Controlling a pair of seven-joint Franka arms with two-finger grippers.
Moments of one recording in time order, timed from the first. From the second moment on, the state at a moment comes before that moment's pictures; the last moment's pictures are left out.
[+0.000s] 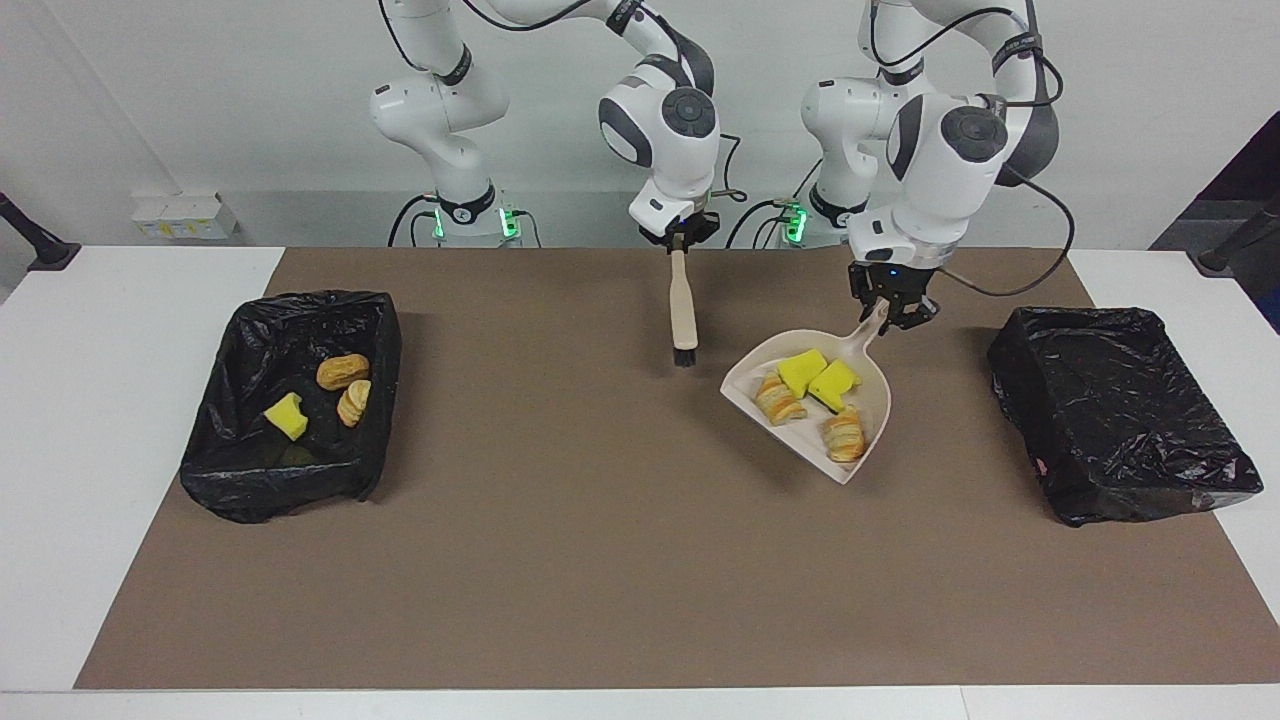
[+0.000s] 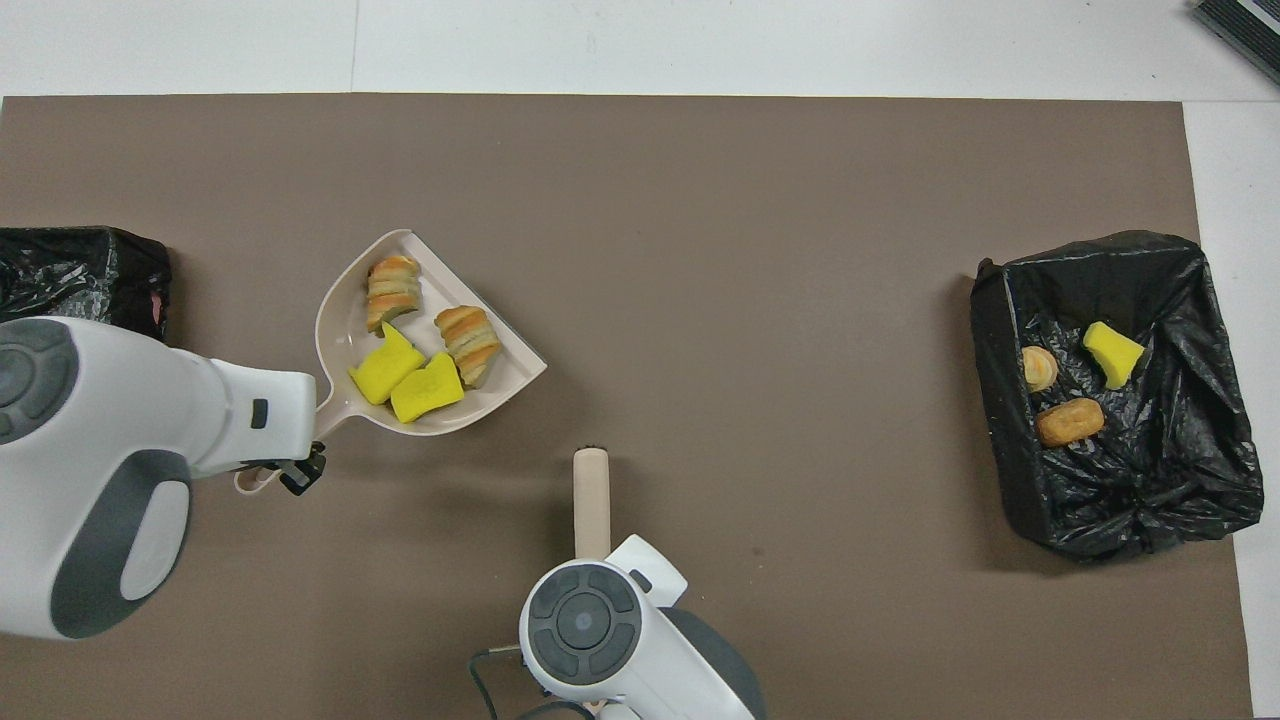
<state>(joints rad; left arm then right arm) -0.08 -0.18 -0.13 -2.18 -0.02 1.97 0.62 0.41 0.10 0.52 -2.10 0.22 2.02 0.79</state>
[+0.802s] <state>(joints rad) 0.36 -0.18 -0.10 -1.92 -0.03 1.81 0.69 0.43 0.20 0.52 -2.05 0.22 2.04 0.78</state>
